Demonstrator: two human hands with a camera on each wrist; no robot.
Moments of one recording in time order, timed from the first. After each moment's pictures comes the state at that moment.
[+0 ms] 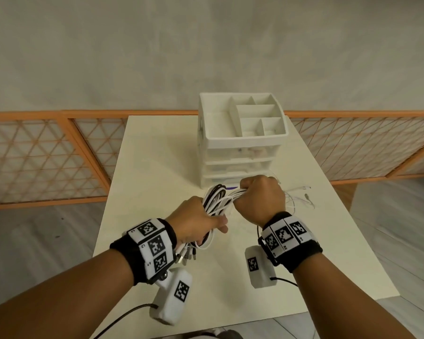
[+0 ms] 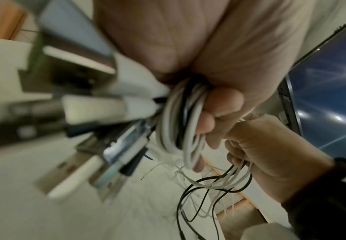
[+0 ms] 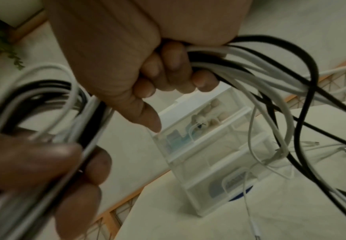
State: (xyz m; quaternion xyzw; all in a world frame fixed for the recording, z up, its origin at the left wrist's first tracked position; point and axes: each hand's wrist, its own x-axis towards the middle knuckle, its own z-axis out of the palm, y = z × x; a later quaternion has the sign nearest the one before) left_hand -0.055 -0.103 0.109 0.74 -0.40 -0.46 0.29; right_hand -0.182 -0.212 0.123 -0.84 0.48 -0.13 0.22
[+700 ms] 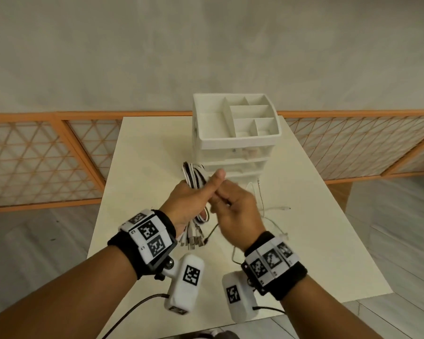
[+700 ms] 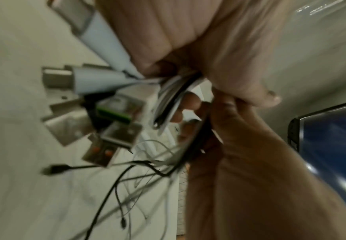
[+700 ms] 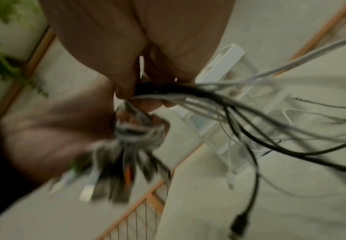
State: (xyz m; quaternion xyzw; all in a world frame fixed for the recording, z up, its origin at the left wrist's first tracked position) left_hand -0.061 -0.118 0.133 0.71 -0.25 -0.43 0.50; right_hand -0.176 -0.177 0.097 -0.79 0.22 -0.37 0.44
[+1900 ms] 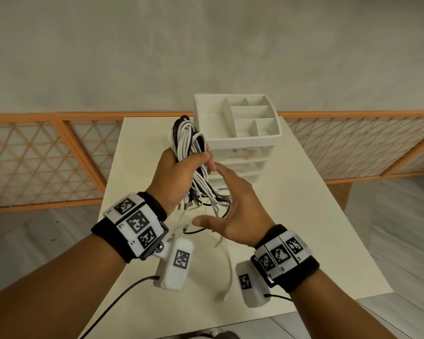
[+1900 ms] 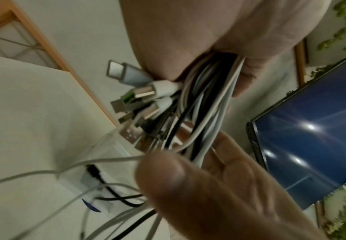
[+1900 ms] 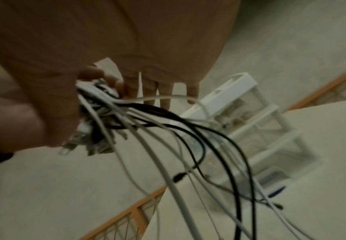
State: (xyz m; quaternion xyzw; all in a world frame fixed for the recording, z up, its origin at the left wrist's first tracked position) left_hand -0.044 -0.117 0.181 0.56 -0.34 -0.34 0.67; right_hand -0.187 -0.188 0.117 -0.88 0.23 -0.24 0.35
